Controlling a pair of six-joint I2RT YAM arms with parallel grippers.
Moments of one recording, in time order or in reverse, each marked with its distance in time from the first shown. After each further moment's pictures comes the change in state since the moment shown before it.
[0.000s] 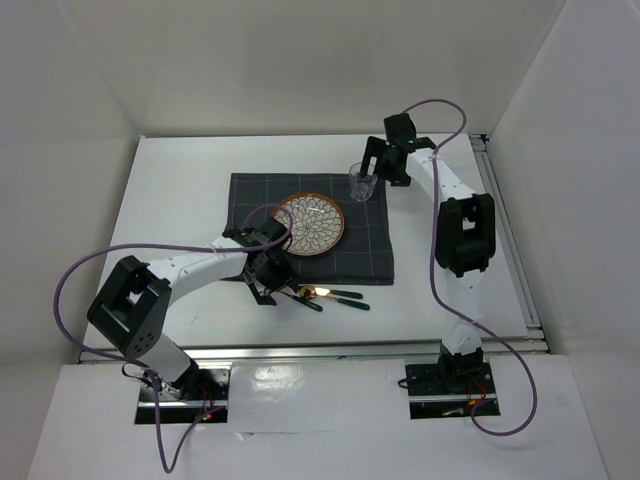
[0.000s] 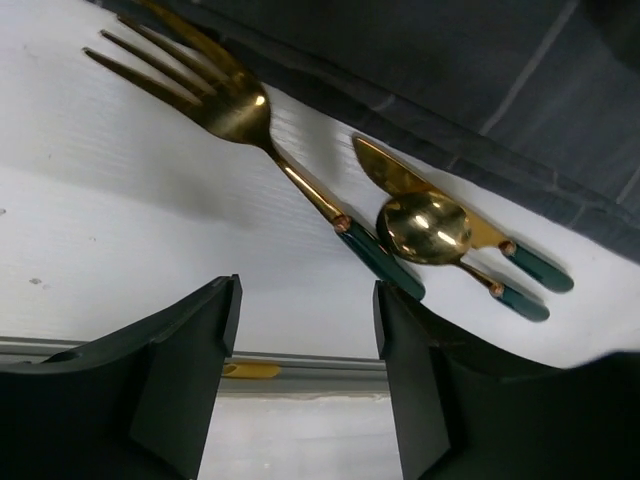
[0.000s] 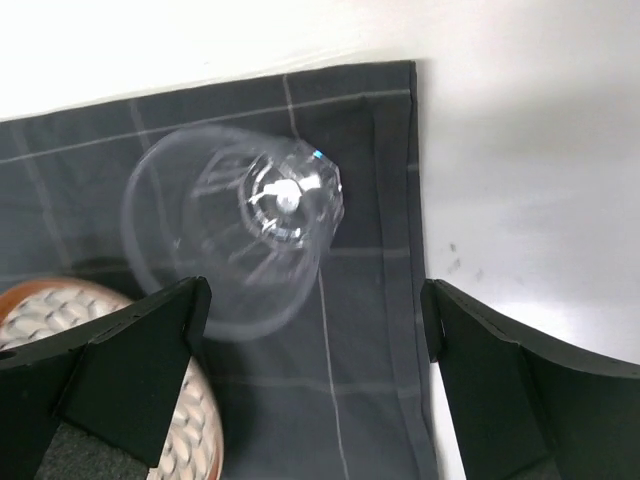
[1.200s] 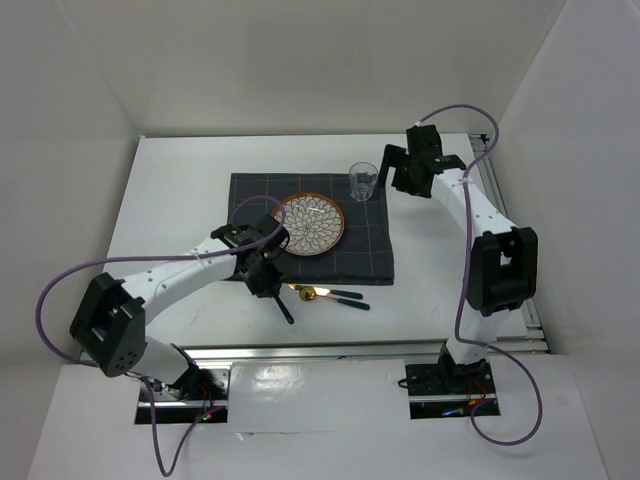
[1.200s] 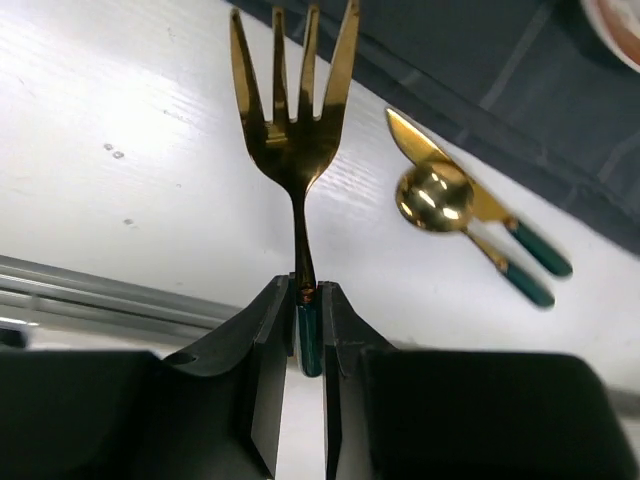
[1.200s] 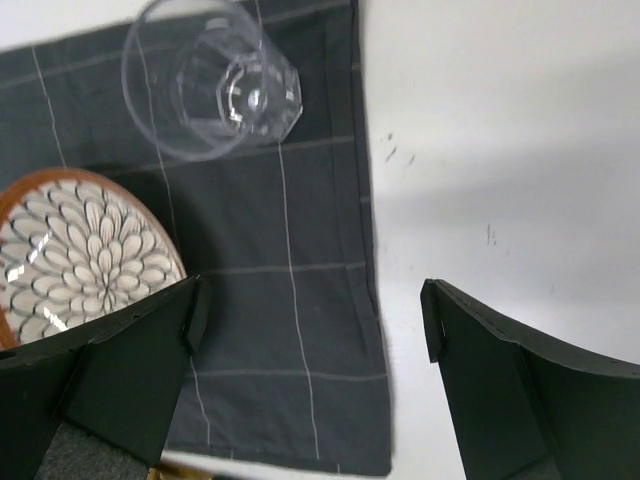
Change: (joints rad) left arm -0.038 -0.097 0.049 -0.178 -0.143 -0.086; right arm -0.025 -0.421 -0.396 0.064 0.031 -0.041
